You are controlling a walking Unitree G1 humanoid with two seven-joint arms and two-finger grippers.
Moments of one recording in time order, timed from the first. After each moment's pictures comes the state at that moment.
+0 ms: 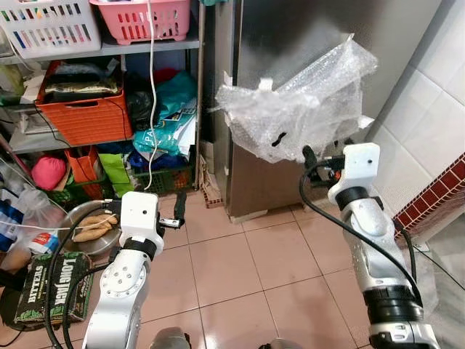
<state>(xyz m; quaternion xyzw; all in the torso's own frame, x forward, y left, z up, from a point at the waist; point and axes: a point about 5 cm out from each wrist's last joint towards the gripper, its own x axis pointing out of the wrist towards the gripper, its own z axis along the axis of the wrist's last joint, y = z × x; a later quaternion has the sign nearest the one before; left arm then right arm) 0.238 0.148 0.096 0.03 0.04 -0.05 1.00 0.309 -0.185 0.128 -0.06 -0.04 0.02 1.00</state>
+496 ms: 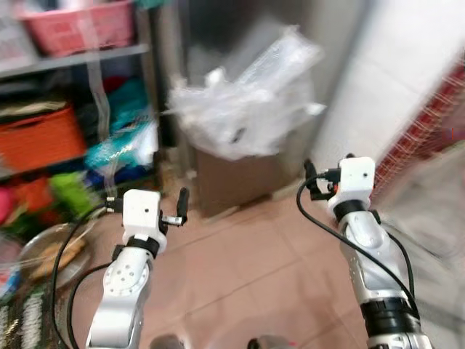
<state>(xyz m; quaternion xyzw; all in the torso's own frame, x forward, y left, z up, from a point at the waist) 0.241 0.145 0.097 0.02 0.03 -0.05 1.00 0.300 -0.182 0.111 -0.07 -0.01 0.01 1.00</state>
